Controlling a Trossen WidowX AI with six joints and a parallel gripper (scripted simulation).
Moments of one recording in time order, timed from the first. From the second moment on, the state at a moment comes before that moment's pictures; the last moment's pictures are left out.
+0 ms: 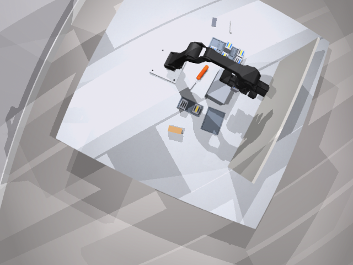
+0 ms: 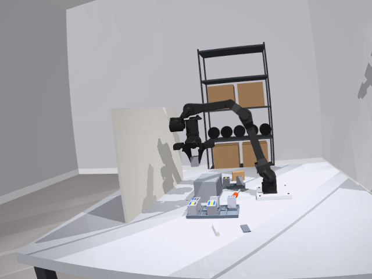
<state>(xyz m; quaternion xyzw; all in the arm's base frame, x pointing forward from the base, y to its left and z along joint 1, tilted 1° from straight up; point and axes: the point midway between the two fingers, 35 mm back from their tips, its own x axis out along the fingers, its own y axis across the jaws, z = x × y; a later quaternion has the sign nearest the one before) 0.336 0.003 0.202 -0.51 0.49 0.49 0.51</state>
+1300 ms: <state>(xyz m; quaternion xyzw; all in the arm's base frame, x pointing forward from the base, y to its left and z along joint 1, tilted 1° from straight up) 0.327 -0.179 0.199 -0.52 0.49 0.49 0.51</state>
